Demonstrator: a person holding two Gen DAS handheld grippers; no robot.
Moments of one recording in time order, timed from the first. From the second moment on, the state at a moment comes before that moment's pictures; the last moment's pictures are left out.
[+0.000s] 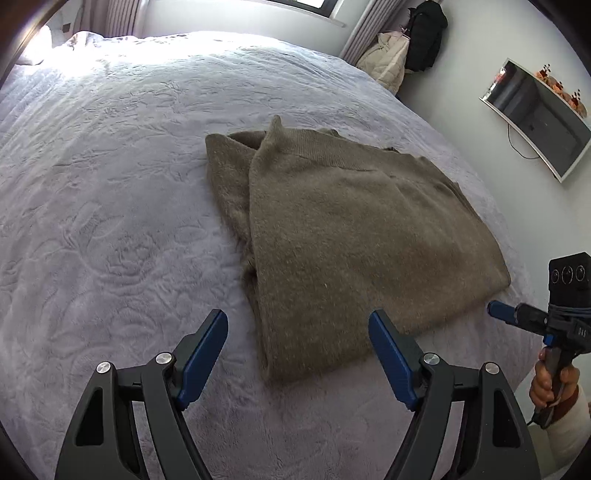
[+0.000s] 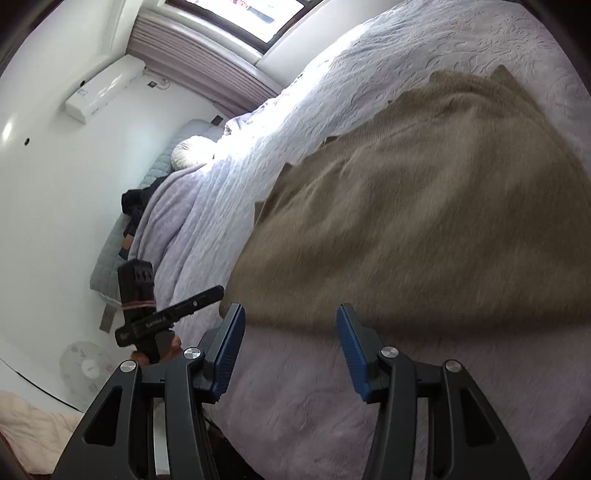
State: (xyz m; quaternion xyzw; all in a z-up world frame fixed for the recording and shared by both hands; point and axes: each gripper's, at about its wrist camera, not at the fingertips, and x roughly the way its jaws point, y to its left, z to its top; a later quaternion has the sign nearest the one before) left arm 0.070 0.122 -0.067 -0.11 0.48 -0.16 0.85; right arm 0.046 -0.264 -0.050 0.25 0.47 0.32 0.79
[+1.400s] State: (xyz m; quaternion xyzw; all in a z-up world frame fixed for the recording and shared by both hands) left arm -0.012 0.118 -0.075 -0.09 0.49 -0.03 0.86; right arm -0.047 -0.222 -0.054 0.23 0.51 0.26 0.79
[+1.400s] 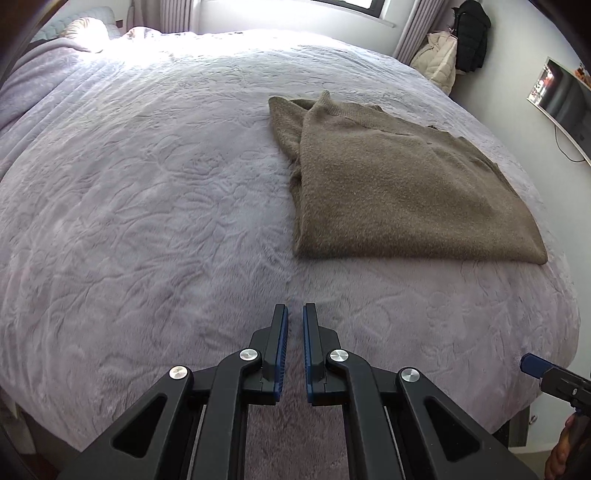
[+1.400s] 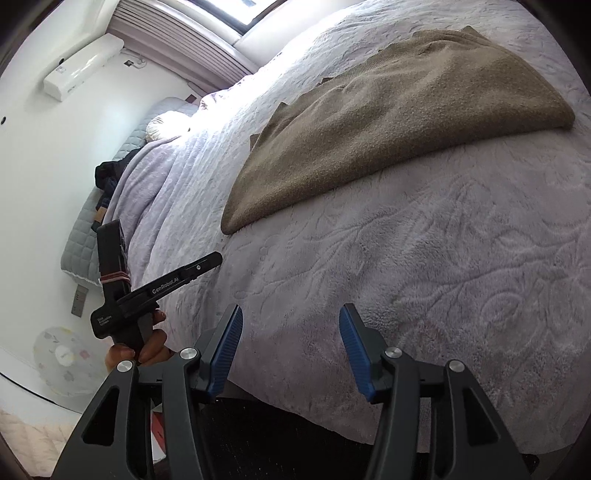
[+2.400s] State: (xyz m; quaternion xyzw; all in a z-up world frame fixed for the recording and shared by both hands) left arm -0.072 0.107 -0.061 -0.01 0.47 0.05 0.88; right arm -0.083 -0.194 -0.056 0.22 0.49 0.25 0.81
